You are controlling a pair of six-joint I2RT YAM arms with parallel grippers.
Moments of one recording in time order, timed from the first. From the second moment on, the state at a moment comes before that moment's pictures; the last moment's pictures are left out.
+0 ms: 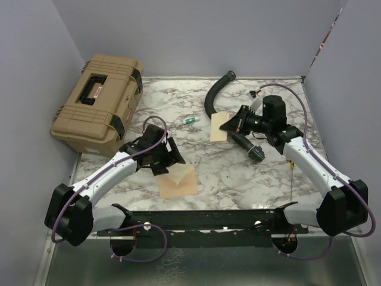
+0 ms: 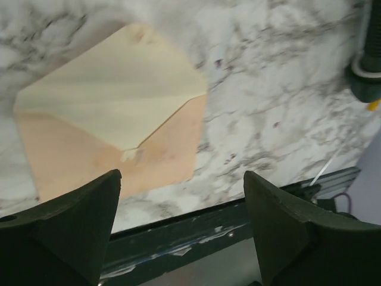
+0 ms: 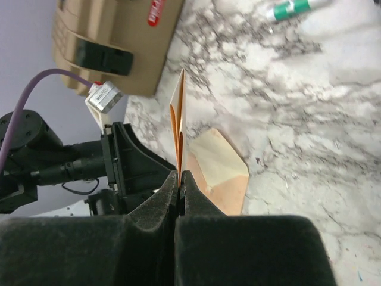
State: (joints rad) left arm -0.53 1.24 0.84 -0.53 0.21 -0.93; right arm 0.33 1.27 1.01 -0.15 -0.58 0.70
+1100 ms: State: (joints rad) left arm -0.62 1.61 0.93 -0.43 0.02 -0.80; right arm 0.34 1.27 0.89 -0.17 -0.57 0.65
